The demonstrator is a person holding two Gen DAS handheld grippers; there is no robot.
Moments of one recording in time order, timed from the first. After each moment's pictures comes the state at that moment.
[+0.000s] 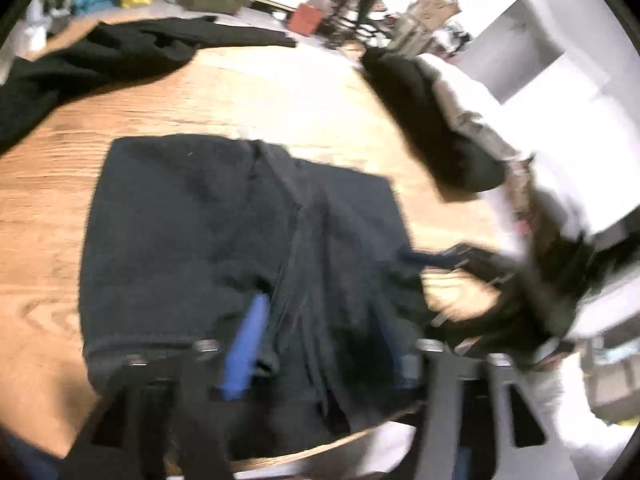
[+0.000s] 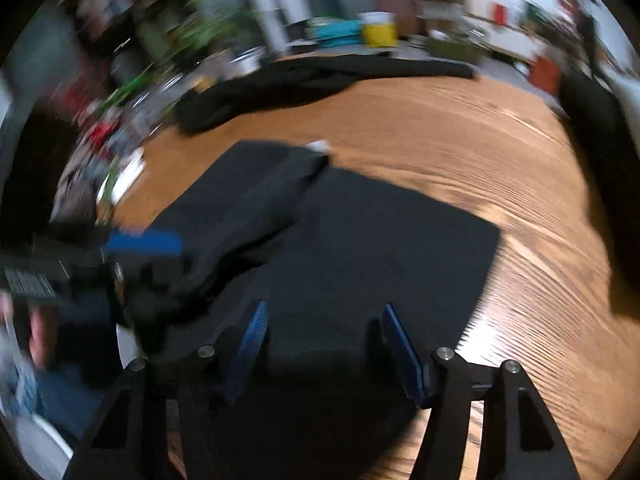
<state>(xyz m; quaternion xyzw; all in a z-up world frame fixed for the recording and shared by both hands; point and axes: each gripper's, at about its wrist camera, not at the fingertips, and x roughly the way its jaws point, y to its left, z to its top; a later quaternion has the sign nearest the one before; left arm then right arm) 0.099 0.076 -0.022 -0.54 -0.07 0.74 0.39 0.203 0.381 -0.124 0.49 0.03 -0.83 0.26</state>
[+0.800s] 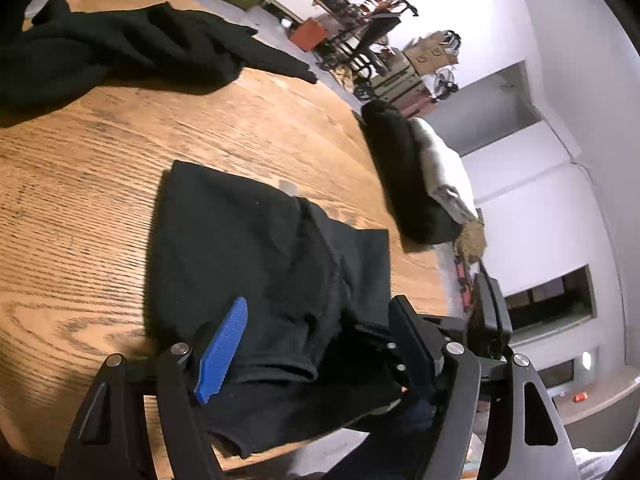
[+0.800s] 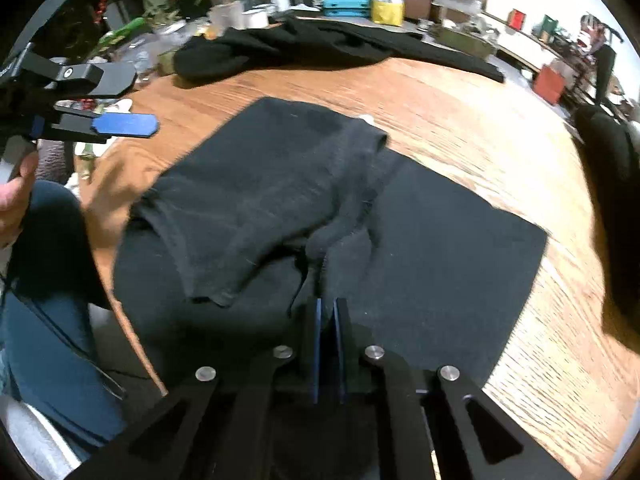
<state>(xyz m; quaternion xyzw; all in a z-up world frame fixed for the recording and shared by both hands) 0.045 -0.002 -0.010 -0.54 -0.20 0.71 0.41 0.194 0.316 -0.119 0.53 0.10 -0.81 0.22</state>
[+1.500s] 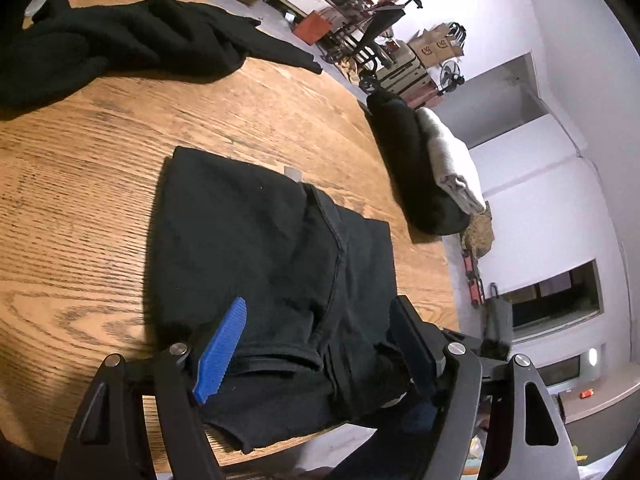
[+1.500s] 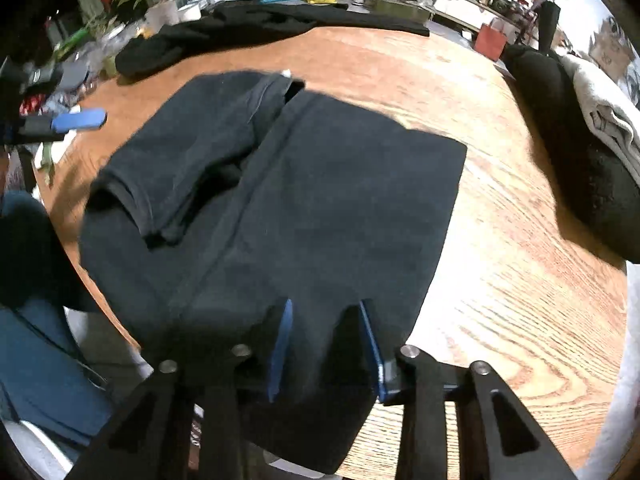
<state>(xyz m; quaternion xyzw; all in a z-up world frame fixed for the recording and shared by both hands) 0.055 0.004 -0.020 -0.56 -0.18 0.71 0.39 0.230 0.341 -0.127 0.57 0.09 -0.81 0.09</state>
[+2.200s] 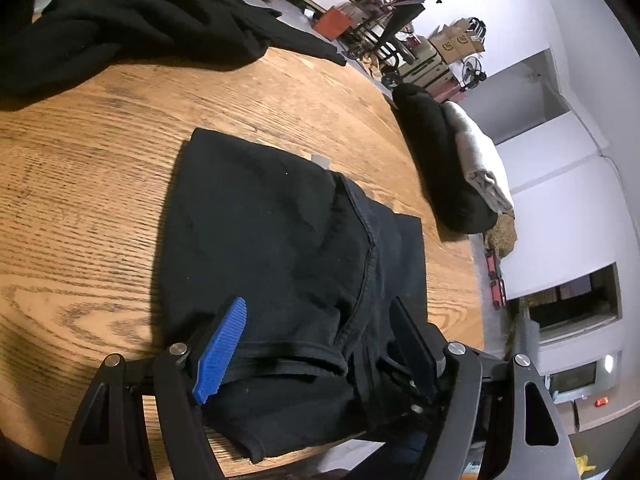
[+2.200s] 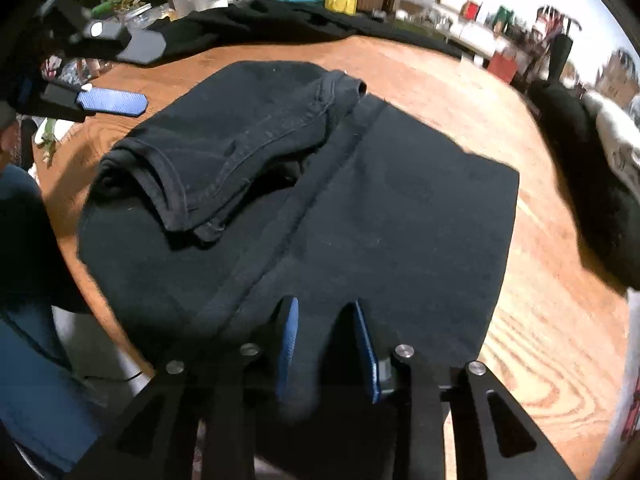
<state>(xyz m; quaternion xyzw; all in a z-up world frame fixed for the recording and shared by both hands) 0.054 0.011 -0.036 -0.57 -0.16 0.73 0.36 0.226 0.287 -0.127 0.54 0.10 -0.83 0.12</state>
